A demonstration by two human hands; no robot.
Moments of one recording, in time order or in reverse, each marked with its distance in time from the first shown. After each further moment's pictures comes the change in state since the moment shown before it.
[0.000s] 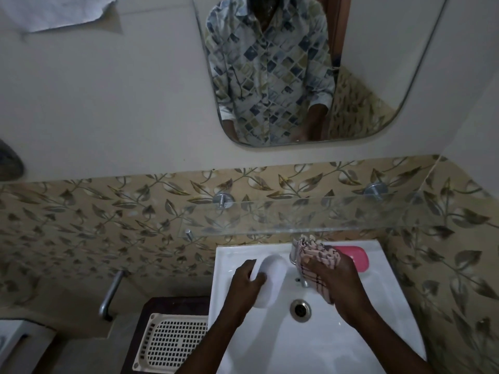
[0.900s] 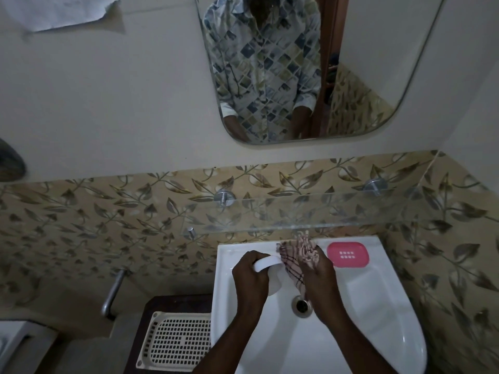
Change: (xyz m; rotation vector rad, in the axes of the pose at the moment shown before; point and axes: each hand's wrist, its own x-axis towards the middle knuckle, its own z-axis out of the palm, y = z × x) left_hand -0.014 0.036 0.022 0.087 0.415 0.220; right_hand -0.005 0.028 0.040 -0.260 0.108 -0.164
